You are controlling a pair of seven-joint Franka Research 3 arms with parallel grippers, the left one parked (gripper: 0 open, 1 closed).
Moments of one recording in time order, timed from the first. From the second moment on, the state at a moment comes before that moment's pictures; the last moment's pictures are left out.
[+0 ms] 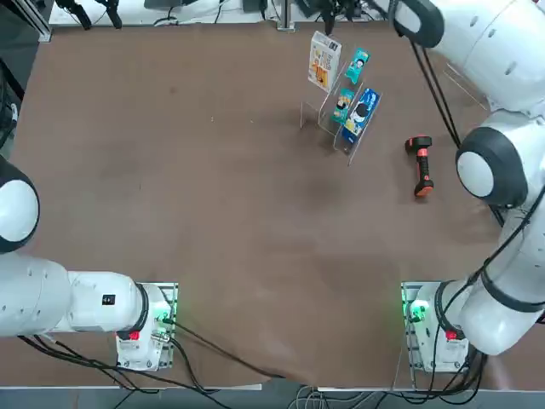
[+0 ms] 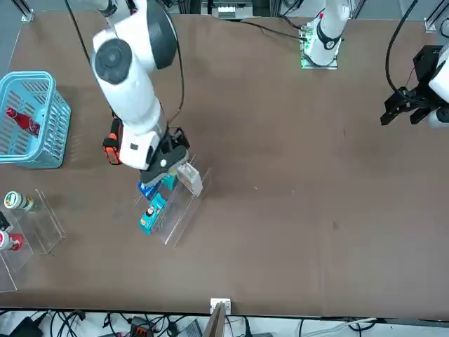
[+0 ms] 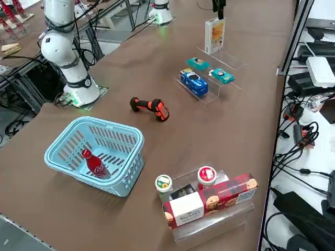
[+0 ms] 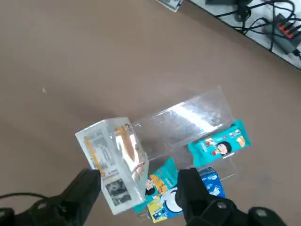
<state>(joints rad) 0.58 0.52 -0.09 -1.16 0.04 1.80 -0.04</state>
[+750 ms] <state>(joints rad) 0.63 0.54 -0.09 -1.15 0.04 1.80 -0.06</state>
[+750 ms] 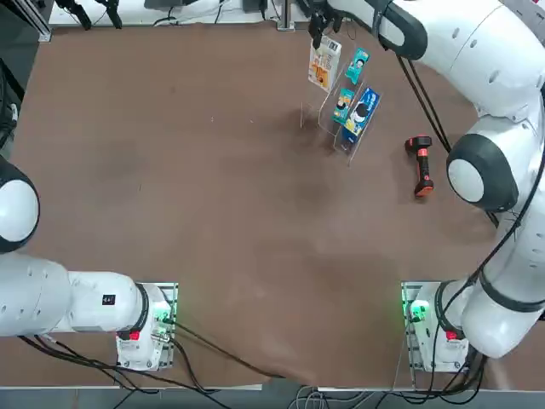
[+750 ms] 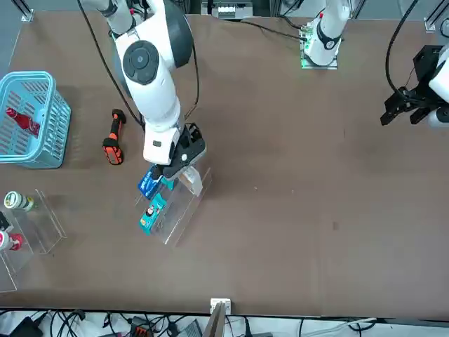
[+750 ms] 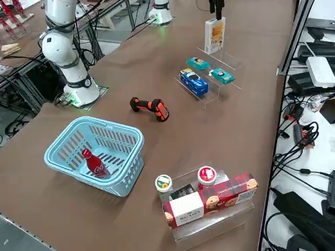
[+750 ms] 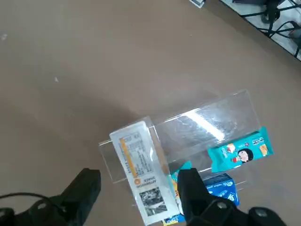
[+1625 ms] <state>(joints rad) 0.63 0.58 -0.10 -1.15 0.04 1.80 -0.08</state>
